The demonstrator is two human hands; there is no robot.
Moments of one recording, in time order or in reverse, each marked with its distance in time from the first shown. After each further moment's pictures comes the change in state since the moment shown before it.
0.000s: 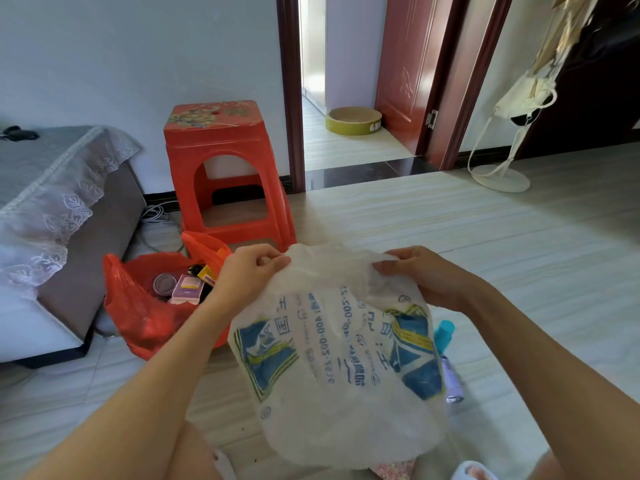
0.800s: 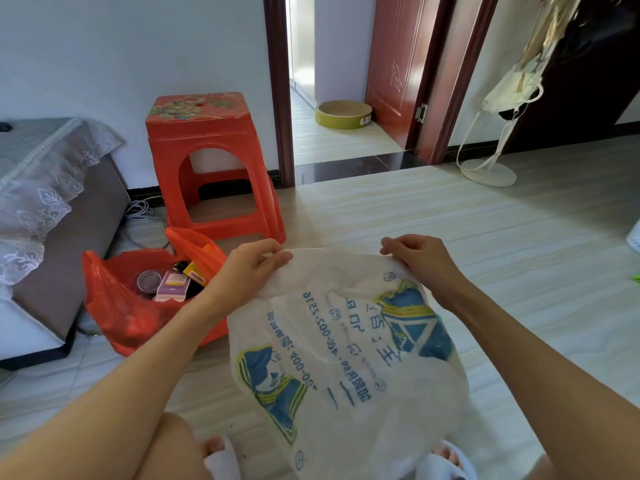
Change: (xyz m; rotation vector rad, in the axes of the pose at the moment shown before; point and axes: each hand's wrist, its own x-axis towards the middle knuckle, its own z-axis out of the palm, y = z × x) left_hand 0.003 0.000 0.015 -0.053 -0.120 0.192; right_hand 0.006 0.017 -0.013 -0.139 0.508 -0.125
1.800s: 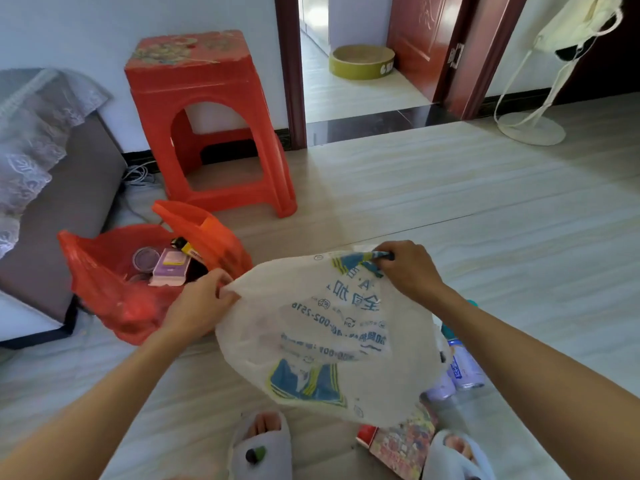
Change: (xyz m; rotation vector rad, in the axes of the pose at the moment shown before) left_hand -0.002 -0.142 0.013 0.368 -0.019 -0.438; right_hand 0.080 0.081 0.070 -0.676 -0.096 -0.099
